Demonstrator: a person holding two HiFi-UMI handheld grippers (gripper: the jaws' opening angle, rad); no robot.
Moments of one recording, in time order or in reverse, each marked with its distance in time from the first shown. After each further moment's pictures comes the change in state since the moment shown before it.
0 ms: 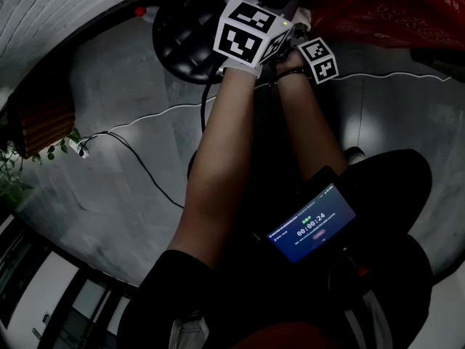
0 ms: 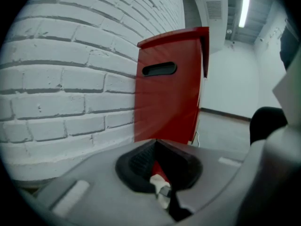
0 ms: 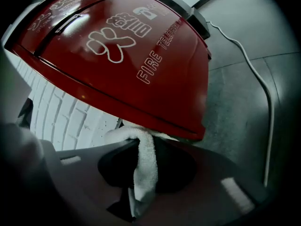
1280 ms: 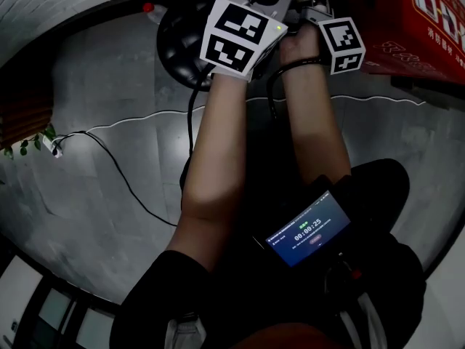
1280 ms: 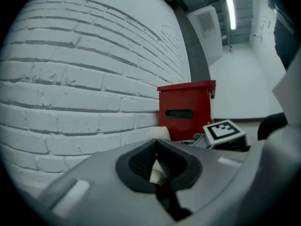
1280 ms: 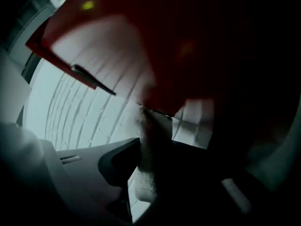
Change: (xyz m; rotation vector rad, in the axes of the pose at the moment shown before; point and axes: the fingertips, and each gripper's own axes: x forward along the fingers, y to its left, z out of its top) left arm -0.081 0.062 0.070 0.074 -0.250 0.175; right arm -0.039 0.267 0.088 -0.041 -0.210 0.441
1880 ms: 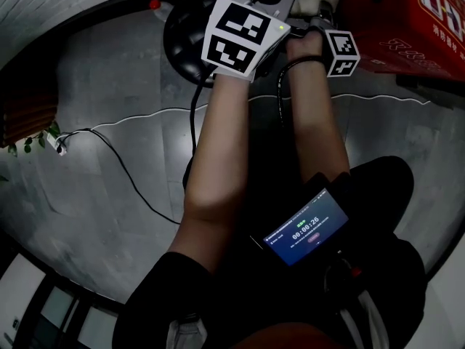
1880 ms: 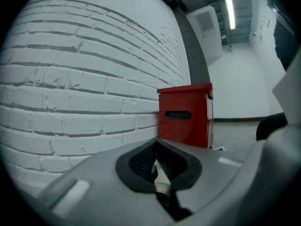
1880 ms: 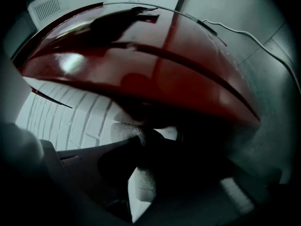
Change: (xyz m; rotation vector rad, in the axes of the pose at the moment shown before) left arm -0.015 0.001 0.003 0.009 -0.002 0.004; right arm -0.019 -0.109 -0.017 0.233 -0.083 -0.223
